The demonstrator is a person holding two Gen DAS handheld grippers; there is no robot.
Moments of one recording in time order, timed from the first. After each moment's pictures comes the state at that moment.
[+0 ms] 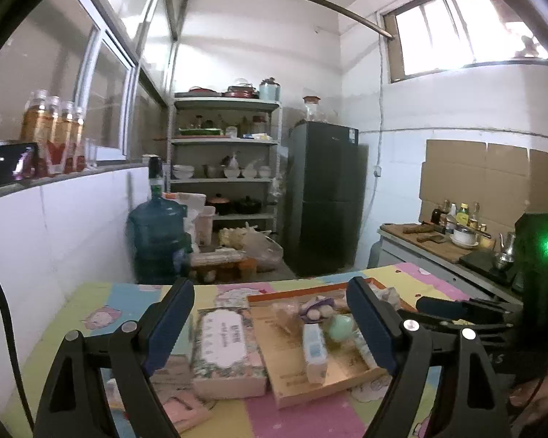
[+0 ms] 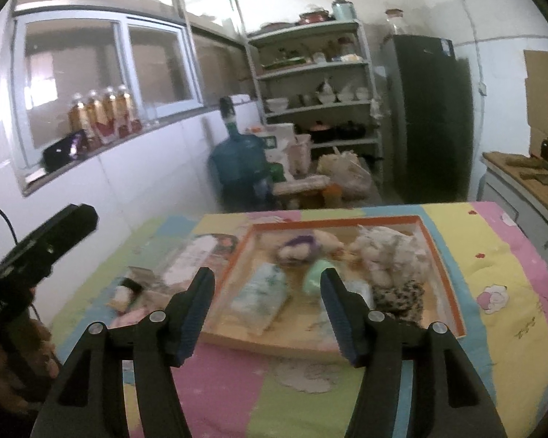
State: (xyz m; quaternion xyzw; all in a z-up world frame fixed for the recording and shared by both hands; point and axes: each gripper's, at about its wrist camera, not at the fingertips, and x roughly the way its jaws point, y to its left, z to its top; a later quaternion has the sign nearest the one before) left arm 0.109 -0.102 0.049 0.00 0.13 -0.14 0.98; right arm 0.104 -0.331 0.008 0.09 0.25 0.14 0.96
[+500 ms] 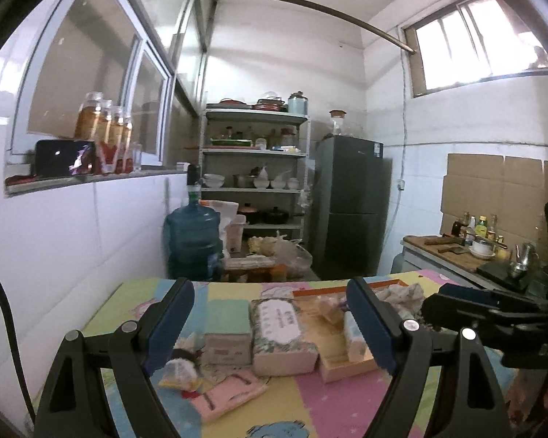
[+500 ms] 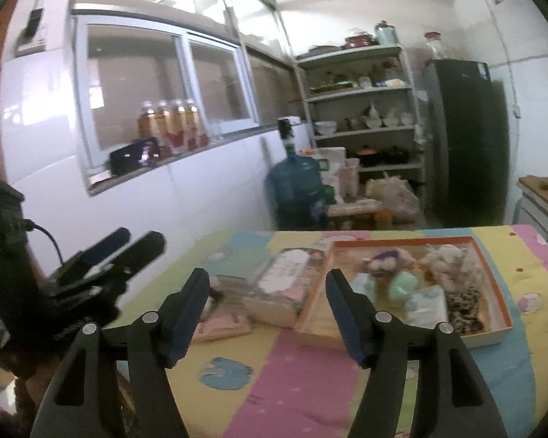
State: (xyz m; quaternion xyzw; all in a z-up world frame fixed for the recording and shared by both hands) left arm 0.058 -0.037 0.043 -0.02 0.11 -0.09 0.99; right arm 0.046 -0.253 0.036 0.08 0.19 0.21 0.95
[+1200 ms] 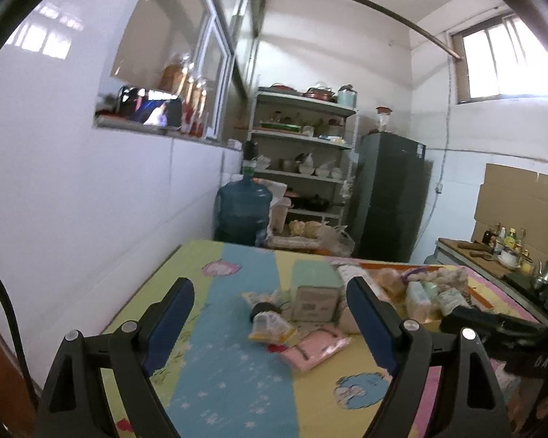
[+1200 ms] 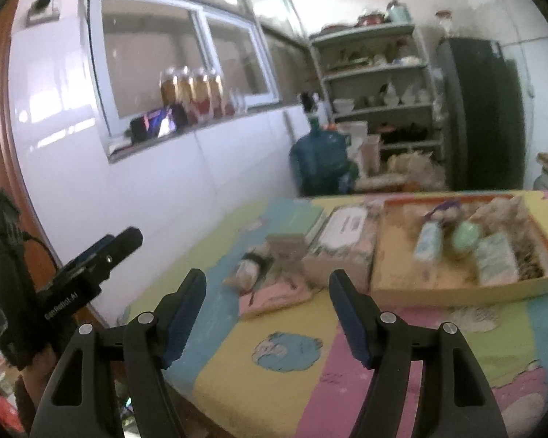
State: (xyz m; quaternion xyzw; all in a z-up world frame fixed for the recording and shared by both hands) left arm 0.031 0.067 -0.003 -0.07 0.14 -0.02 0.99; right arm 0.052 -0.178 -0.021 0.09 0.25 0.25 0.93
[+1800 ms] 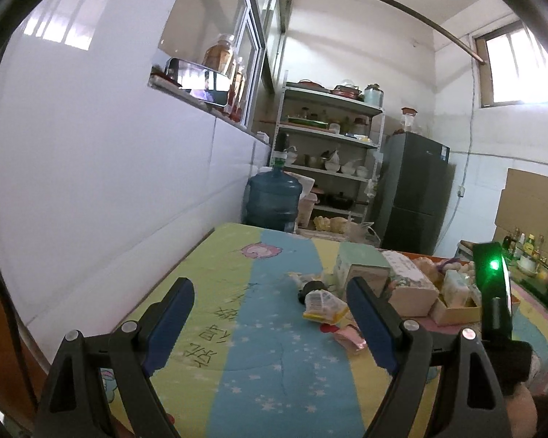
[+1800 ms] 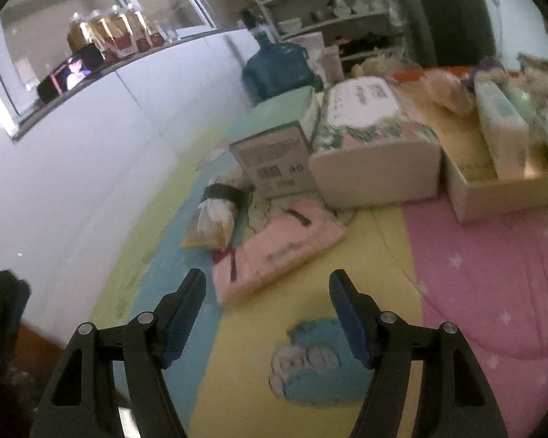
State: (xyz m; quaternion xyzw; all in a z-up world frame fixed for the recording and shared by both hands) left arm 0.027 0.109 -0.042 -0.08 0.15 0.02 0.99; right arm 0.145 -0.099 -0.106 0.15 0.37 0.14 0.90
